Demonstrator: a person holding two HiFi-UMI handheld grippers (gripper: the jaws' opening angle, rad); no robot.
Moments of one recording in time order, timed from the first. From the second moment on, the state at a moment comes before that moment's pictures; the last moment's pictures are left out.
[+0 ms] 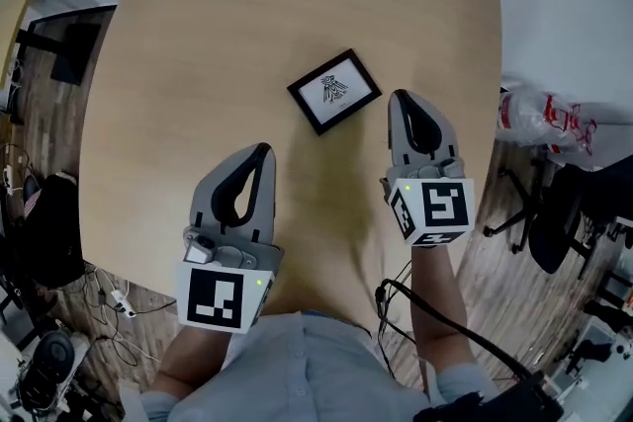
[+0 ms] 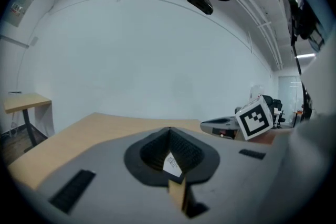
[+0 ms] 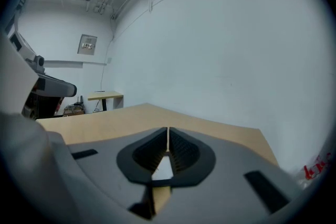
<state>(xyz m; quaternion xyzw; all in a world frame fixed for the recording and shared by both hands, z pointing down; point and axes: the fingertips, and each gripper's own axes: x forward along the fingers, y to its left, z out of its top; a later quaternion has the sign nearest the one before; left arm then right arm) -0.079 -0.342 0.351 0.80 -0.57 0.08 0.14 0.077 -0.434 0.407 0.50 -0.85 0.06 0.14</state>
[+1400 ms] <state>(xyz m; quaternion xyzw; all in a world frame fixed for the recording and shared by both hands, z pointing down) -0.070 -0.354 0.437 0.79 -0.55 0.12 0.25 0.064 -0.481 0.547 0.41 -0.84 0.15 0.32</state>
